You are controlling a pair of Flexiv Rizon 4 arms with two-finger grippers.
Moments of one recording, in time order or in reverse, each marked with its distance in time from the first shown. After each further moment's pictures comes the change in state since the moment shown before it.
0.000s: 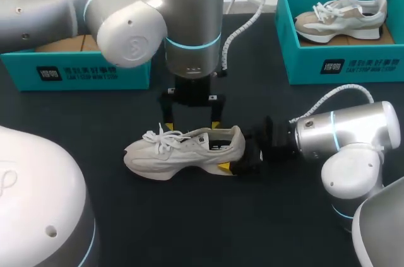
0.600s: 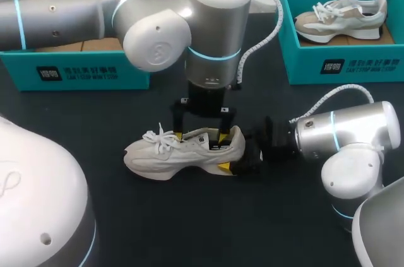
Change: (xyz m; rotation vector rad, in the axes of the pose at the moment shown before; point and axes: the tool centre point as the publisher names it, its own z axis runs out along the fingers) left arm 0.012 0.013 0.023 -0.046 -0.090 0.016; right arm 0.000 0.000 0.000 0.000 0.000 0.000
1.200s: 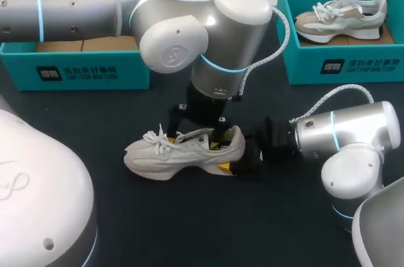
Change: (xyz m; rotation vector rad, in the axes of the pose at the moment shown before) left arm -0.020 0.004 0.019 -0.002 -0.160 -0.035; right arm 0.000 0.000 0.000 0.000 0.000 0.000
